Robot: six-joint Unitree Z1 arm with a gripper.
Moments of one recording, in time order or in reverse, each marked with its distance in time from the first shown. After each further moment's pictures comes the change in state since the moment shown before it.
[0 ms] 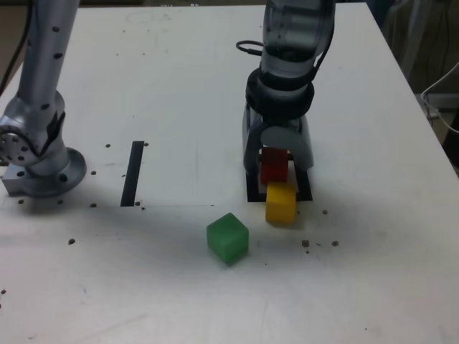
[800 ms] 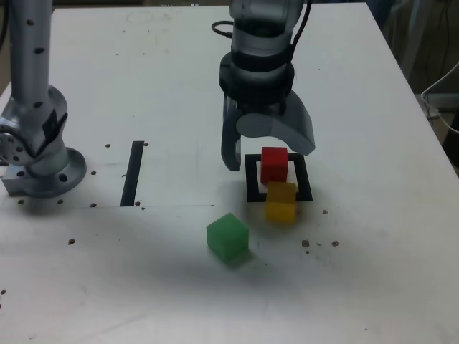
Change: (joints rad) arm -0.125 -0.142 0.006 0.099 -0.033 -0.095
